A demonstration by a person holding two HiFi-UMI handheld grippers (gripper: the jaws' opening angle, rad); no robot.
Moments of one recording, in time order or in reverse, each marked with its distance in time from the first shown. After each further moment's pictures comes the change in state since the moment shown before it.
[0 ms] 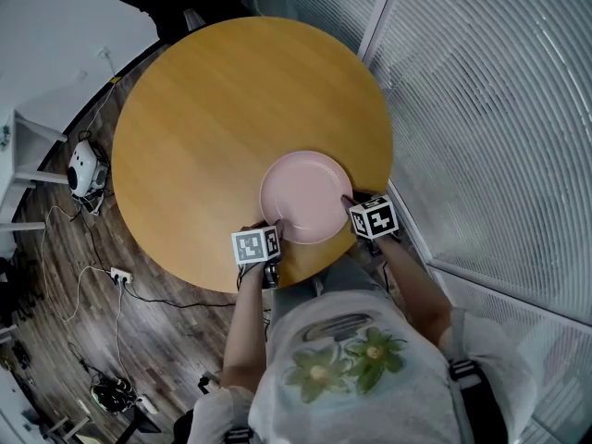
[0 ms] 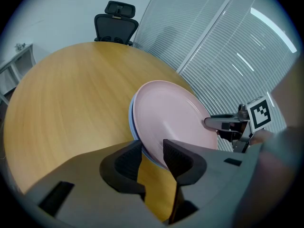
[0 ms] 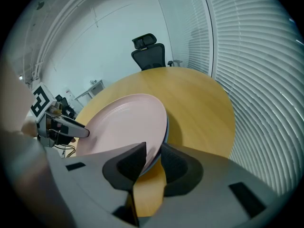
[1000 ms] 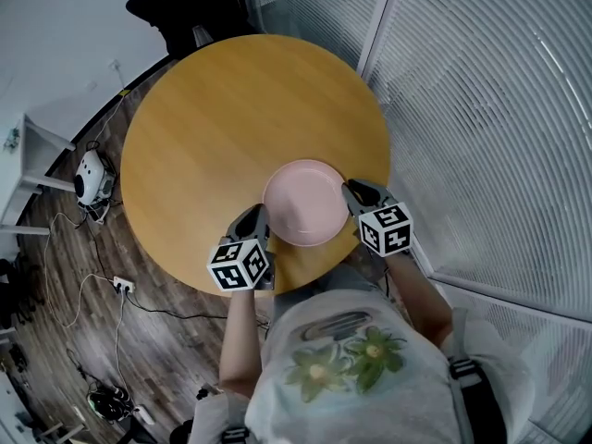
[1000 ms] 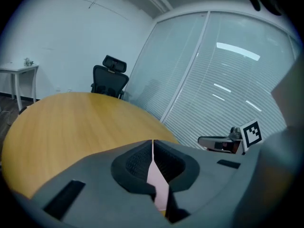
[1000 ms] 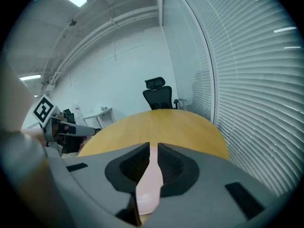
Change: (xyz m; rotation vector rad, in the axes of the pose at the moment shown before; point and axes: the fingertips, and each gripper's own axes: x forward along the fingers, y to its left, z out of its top) left arm -0.129 -0.045 0.091 0.088 -0.565 -0.104; right arm -0.109 0.044 0.099 -0.090 -0.430 0.035
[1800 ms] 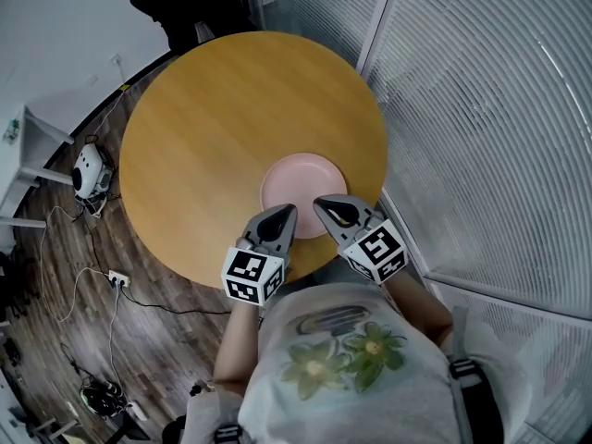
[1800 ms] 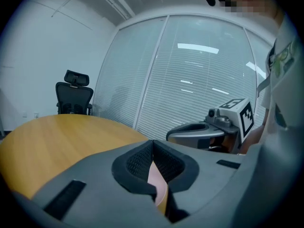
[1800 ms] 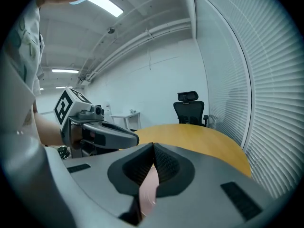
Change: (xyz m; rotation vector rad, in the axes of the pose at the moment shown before) left arm -0.035 -0.102 0.007 0.292 -0.058 -0.276; right arm -0.049 0.121 0.035 -0.242 -0.120 0.294
